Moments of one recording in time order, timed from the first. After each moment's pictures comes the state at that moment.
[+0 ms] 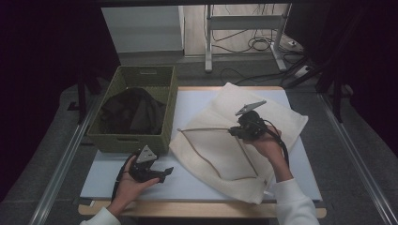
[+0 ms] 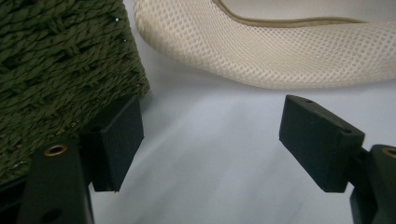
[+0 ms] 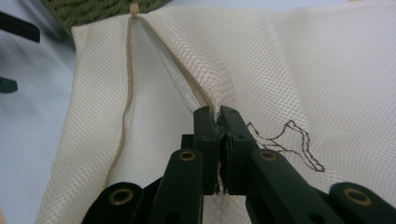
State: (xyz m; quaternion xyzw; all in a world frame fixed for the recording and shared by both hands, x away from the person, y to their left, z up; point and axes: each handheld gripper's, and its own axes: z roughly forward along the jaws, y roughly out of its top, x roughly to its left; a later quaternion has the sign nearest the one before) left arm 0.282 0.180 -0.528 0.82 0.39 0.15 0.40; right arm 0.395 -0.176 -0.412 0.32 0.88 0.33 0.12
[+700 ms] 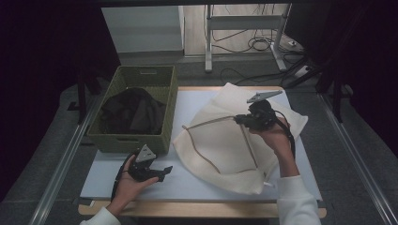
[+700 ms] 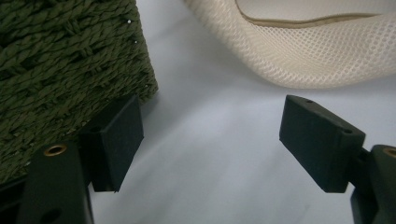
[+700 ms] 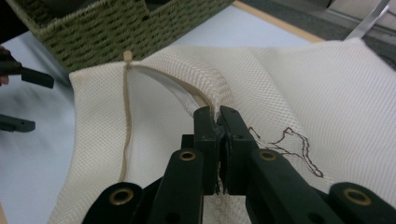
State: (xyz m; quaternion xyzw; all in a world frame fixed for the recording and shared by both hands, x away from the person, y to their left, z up) left arm 0.284 0.183 -0.528 0.81 0.40 0.15 0.40; right arm 0.403 -0.194 -0.381 0.33 0.85 0.39 0.13
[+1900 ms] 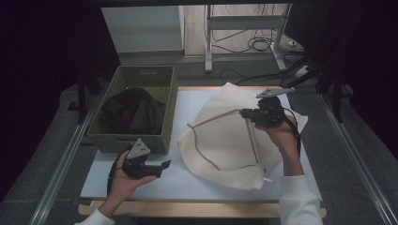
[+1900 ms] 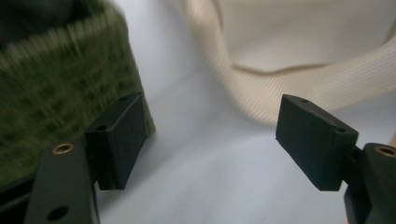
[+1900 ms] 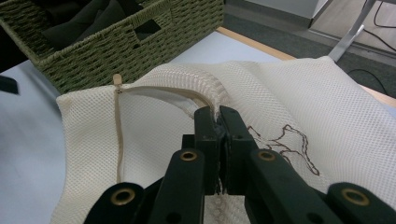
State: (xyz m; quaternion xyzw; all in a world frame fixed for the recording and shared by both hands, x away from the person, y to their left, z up) left arm 0.269 0.186 -0.470 0.80 0.38 0.17 0.44; right arm 0.401 -0.211 -0.366 0.35 0.82 0.42 0.16
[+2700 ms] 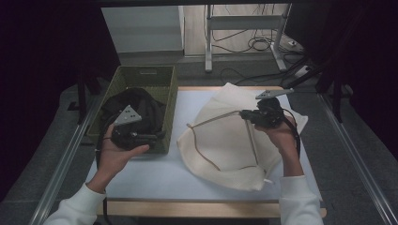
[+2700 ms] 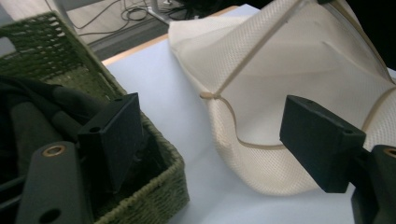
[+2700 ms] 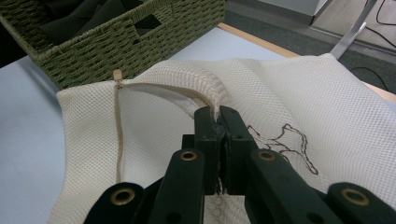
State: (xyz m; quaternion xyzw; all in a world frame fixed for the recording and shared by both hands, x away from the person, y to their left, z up) left arm 0.299 0.195 -0.374 0.78 0.38 0.21 0.45; right arm 0.401 -0.211 -0.369 0.35 0.83 0.42 0.15
